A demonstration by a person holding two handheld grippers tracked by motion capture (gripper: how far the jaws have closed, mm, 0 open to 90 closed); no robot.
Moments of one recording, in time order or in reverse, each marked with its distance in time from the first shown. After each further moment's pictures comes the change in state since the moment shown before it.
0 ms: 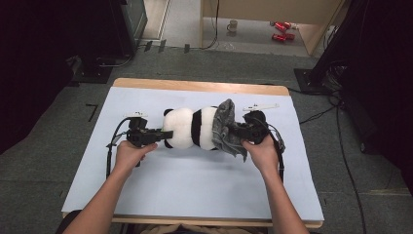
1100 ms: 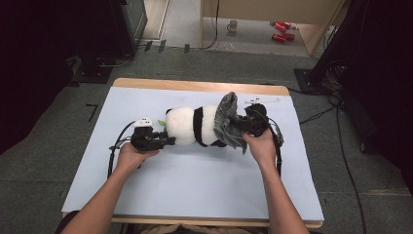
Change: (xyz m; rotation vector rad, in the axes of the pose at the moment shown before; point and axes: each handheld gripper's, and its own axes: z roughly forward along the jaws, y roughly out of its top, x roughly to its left) left arm -0.002 -0.017 0.016 0.009 0.052 0.225; right arm -0.015 0.013 0.010 -0.043 -0.038 0.041
